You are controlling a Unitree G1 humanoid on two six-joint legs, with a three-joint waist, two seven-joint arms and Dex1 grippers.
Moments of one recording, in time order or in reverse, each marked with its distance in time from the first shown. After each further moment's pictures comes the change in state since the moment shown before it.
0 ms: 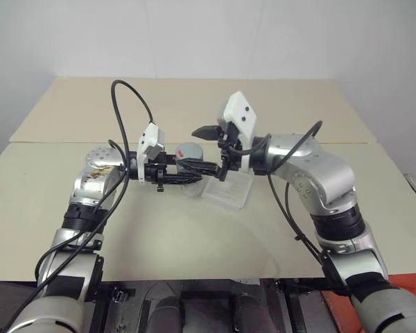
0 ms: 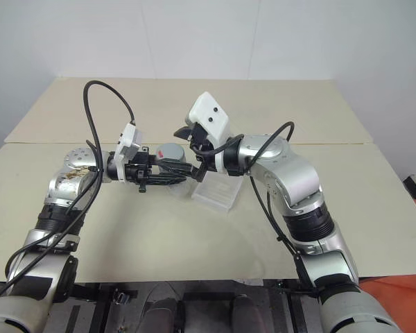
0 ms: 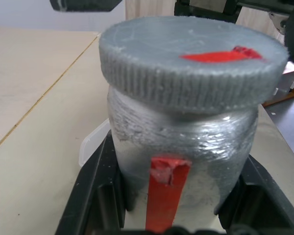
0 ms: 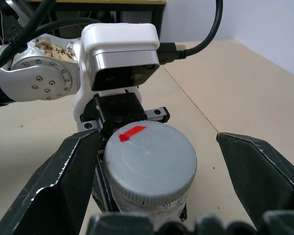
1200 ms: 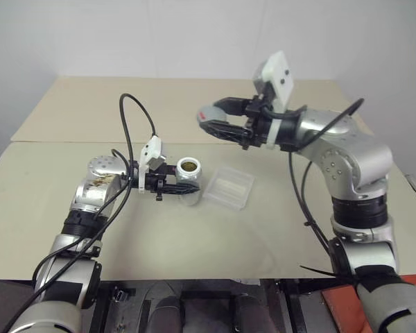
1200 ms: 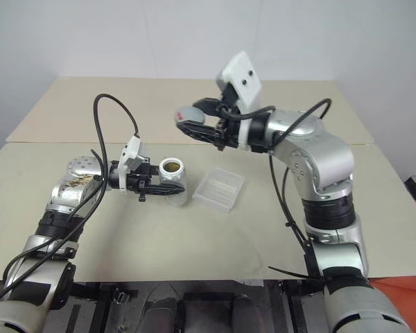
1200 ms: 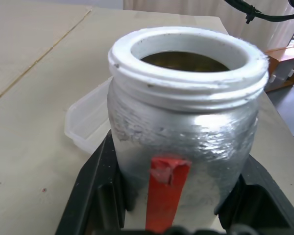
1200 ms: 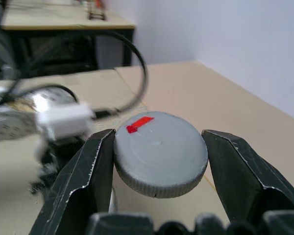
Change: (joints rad) left arm 0.044 0.014 -0.032 0.001 0.035 -0.027 0.004; right arm 0.001 -0.109 -0.188 0.019 0.026 0.057 -0.043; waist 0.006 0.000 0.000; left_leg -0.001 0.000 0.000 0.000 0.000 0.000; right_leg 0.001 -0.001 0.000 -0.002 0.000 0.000
